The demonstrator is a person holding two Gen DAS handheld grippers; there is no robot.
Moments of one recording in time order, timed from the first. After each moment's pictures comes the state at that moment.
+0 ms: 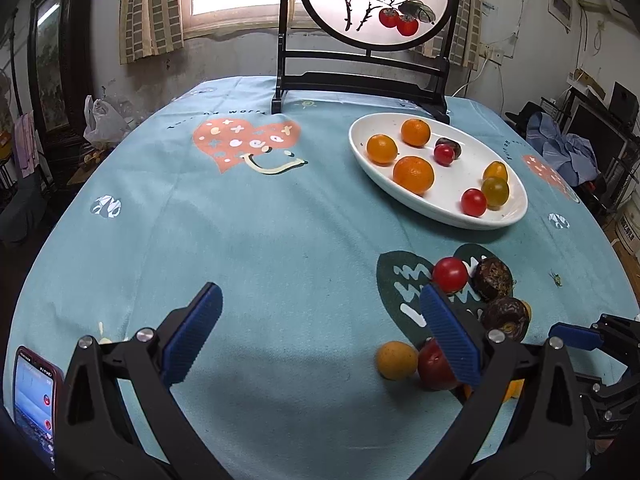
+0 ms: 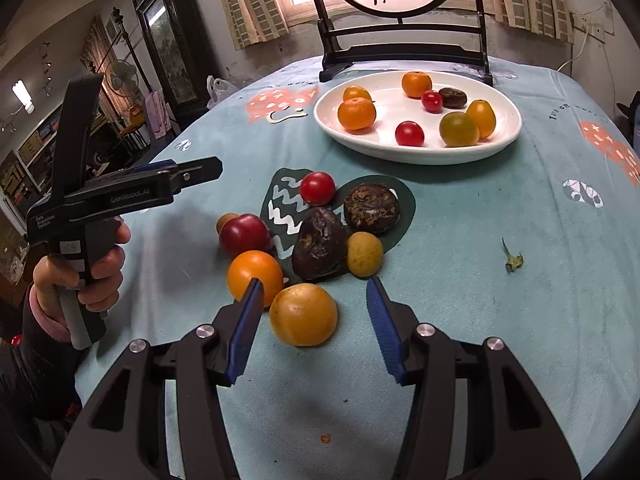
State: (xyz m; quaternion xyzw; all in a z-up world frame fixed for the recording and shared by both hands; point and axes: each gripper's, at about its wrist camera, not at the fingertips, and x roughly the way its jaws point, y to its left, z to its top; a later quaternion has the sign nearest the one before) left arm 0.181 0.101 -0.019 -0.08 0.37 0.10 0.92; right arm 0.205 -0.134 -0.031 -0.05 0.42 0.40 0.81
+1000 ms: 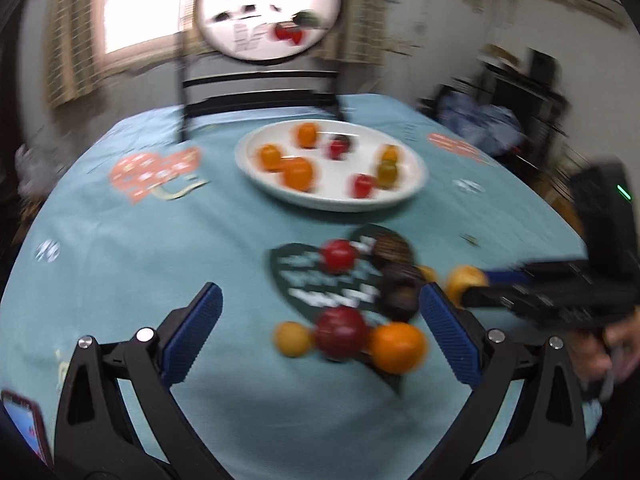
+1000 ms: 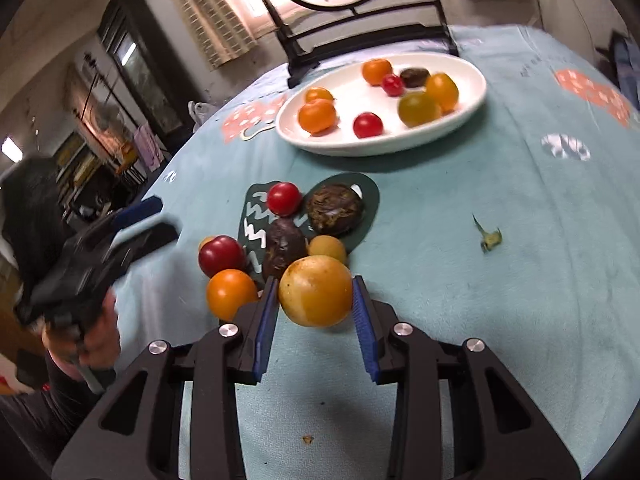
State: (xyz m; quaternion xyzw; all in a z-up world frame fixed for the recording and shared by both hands) left arm 0.153 0.040 -0.010 -0.01 0.34 -0.09 0.94; right arm 0.234 -0.163 -0.040 0.05 0.46 0.37 0.81
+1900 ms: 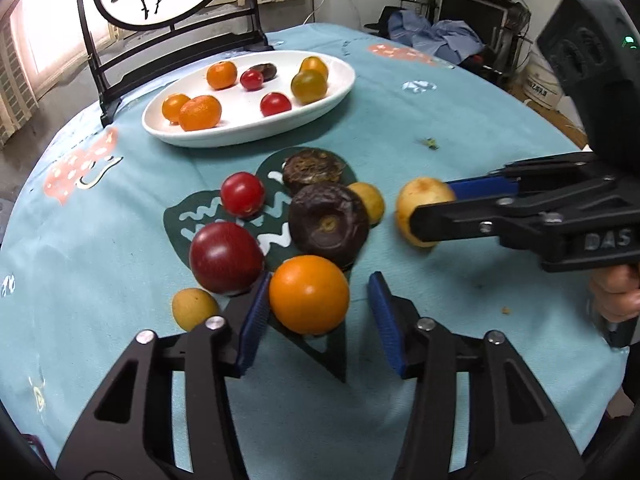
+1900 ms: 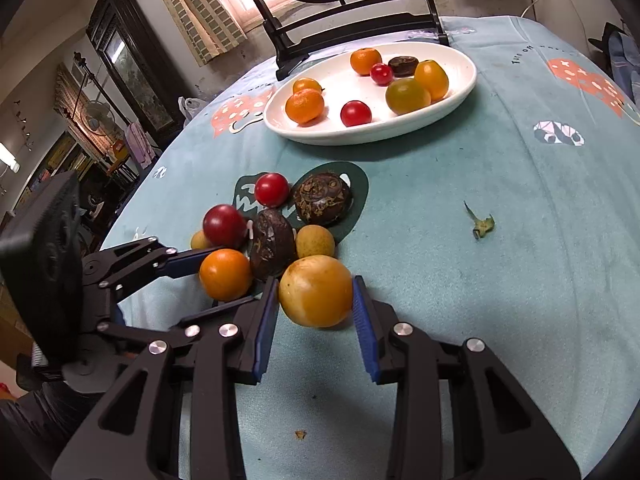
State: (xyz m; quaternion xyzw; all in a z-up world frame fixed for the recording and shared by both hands) left arm 0.176 -0.007 -0.056 0.07 0.43 -0.12 0.89; right arm 0.231 -0.164 -0.040 0.03 0.46 0.36 0.81
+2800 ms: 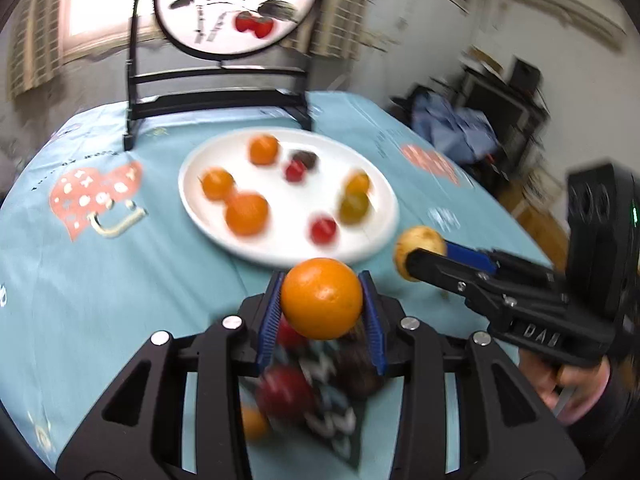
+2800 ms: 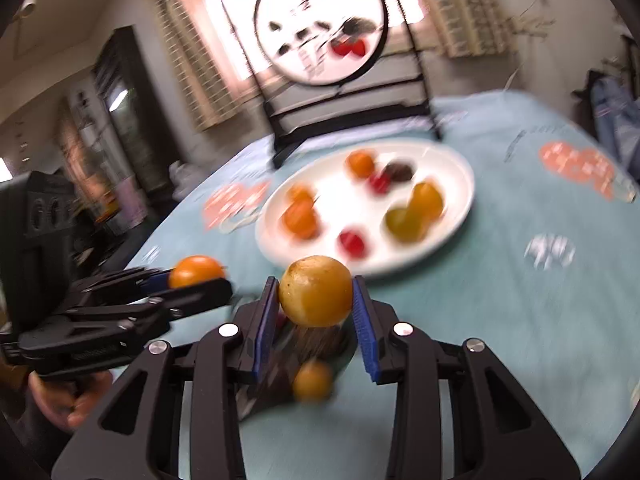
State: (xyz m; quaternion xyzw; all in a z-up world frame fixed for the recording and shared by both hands) left arm 0.247 0.040 0.010 -0.08 0.36 -0.10 0.92; right arm 0.286 -0.143 0.004 0.07 0.33 0.31 0.89
